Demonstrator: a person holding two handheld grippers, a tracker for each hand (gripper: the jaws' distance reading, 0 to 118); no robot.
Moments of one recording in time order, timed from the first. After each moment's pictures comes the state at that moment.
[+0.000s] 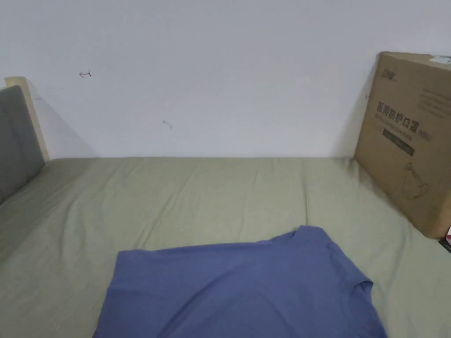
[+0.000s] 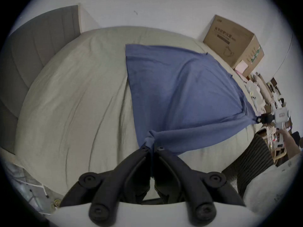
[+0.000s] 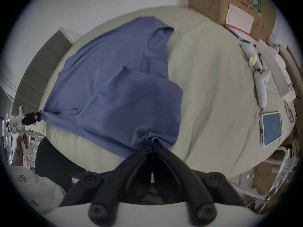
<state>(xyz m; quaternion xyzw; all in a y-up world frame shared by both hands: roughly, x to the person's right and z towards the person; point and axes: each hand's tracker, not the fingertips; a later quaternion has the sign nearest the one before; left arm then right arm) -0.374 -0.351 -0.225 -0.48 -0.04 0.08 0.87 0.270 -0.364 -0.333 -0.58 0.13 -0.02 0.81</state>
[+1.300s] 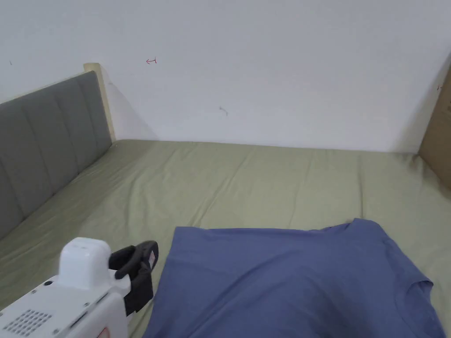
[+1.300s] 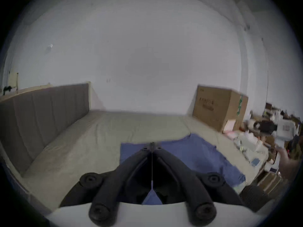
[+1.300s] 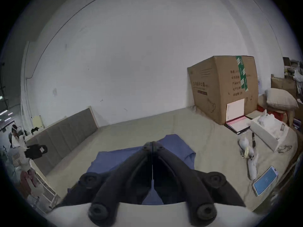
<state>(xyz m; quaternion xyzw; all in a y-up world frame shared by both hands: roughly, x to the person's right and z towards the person) -0.302 -0.200 -0.201 -0.15 0.01 0.05 0.99 0.193 -0.199 -0.293 -0.12 0.14 -0.12 0.98</state>
